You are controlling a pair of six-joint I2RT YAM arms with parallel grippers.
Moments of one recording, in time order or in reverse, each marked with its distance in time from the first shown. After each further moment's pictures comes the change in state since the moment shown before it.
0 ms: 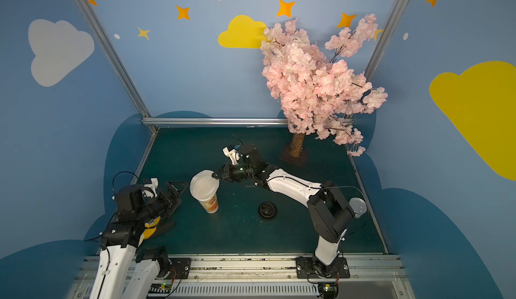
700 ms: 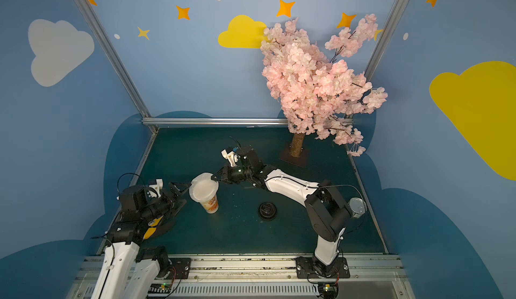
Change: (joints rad) left arm 0.000 0.024 -0.065 0.103 0.074 -0.052; right arm 0.012 0.021 0.008 -0.034 0.012 -0.010
